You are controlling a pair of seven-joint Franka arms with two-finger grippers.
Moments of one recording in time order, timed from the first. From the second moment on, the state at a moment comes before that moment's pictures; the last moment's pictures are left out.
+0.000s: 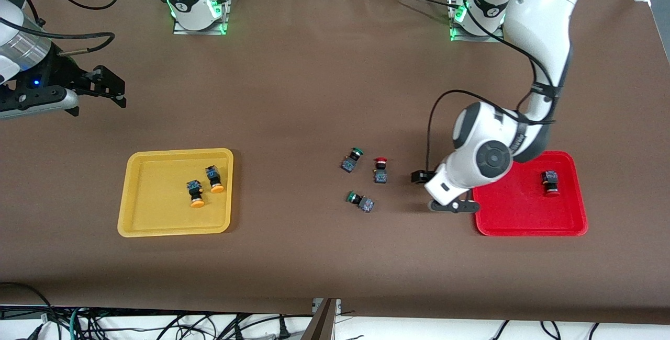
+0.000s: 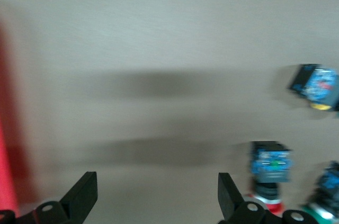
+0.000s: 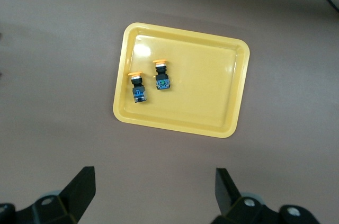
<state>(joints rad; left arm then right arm) -0.31 0.68 -0.07 -1.53 -0.09 2.14 -0.32 -0.02 0.03 0.14 -1.63 -0.01 1.74 -0.10</state>
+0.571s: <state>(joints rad) -0.46 0.74 -0.06 -1.54 -0.09 2.30 -0.48 -0.02 0.06 0.14 -1.63 -0.01 1.74 -0.10</state>
